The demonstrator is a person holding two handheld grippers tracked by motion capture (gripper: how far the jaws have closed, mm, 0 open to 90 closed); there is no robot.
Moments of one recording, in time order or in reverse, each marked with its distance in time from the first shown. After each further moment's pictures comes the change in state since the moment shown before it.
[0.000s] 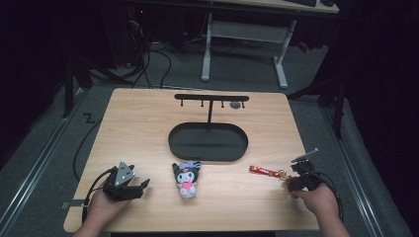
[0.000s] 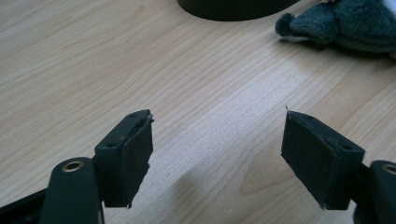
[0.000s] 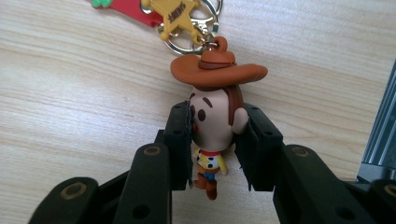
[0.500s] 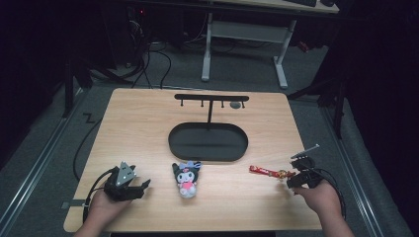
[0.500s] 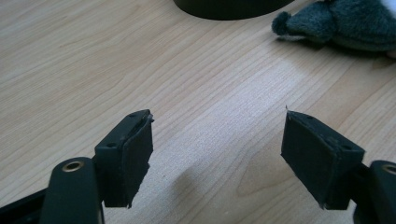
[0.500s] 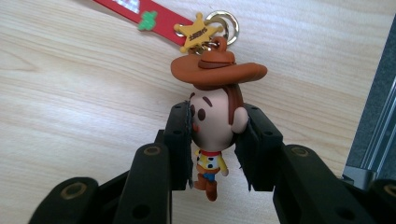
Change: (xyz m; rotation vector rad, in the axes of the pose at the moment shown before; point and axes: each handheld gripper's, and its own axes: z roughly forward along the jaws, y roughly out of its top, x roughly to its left) left arm -0.002 0.000 0.002 0.012 -0.009 0.013; right arm 0.011 0.003 -0.026 -0.042 0.012 -0.047
